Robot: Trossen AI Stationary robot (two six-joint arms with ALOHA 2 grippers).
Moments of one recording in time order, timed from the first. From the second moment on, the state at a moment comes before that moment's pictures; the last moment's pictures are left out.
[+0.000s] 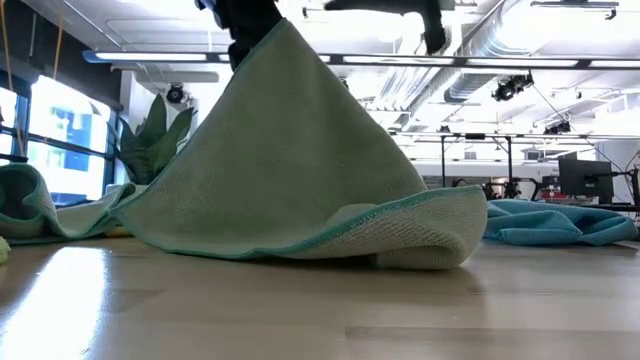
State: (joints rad) left arm 0.12 1.41 1.14 -0.45 0.15 -0.28; right arm 0.48 1.69 1.08 0.39 0.89 0.84
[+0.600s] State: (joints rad) left arm 0.24 1.44 1.14 -0.43 0.07 -0.35; right arm 0.44 1.83 1.41 -0.17 0.89 1.10
